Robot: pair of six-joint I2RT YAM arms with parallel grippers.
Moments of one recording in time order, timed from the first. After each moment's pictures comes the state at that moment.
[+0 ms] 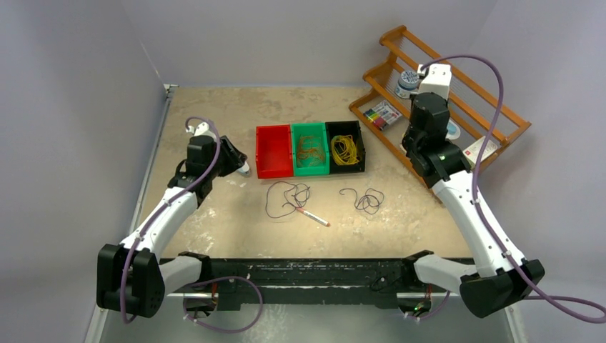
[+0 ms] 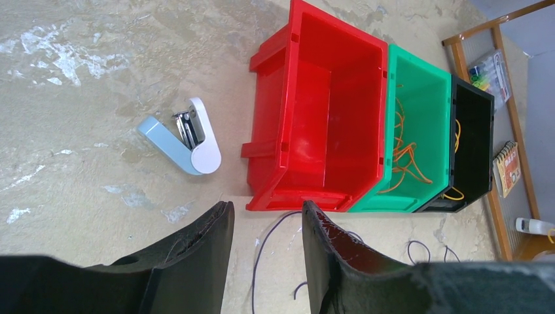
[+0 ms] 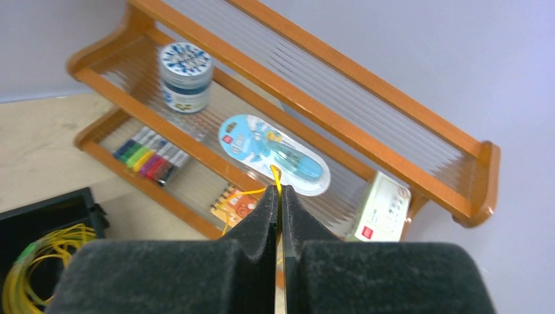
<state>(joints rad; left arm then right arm) -0.18 1.13 0.71 -0.12 0.05 -0.65 0.35 1.14 1.27 -0.32 0.87 -0.12</state>
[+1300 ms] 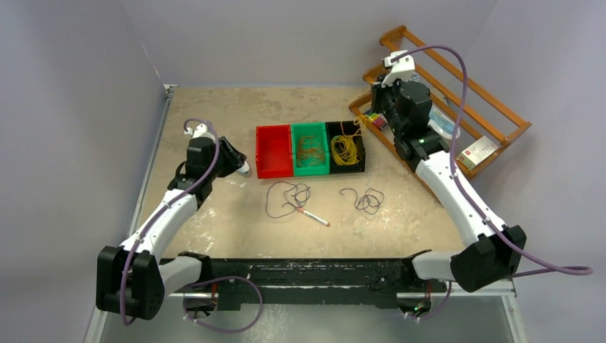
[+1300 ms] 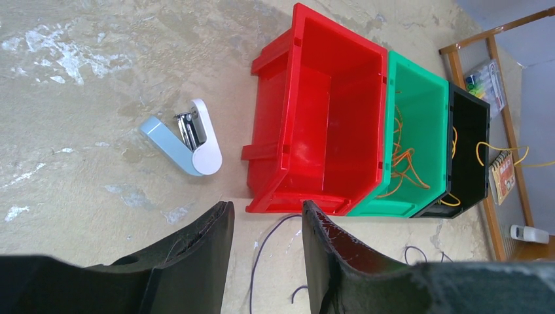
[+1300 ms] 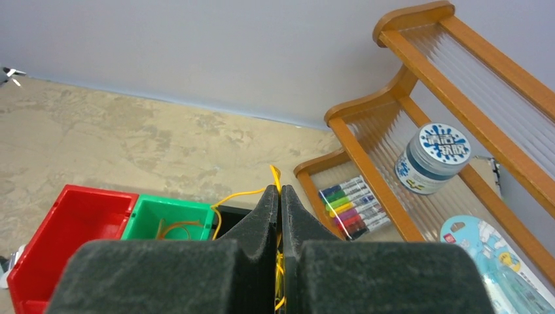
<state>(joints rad) -0.18 1.12 0.69 -0.09 0.04 -0.67 0.35 1.31 1.29 -0.06 0.18 -0.02</state>
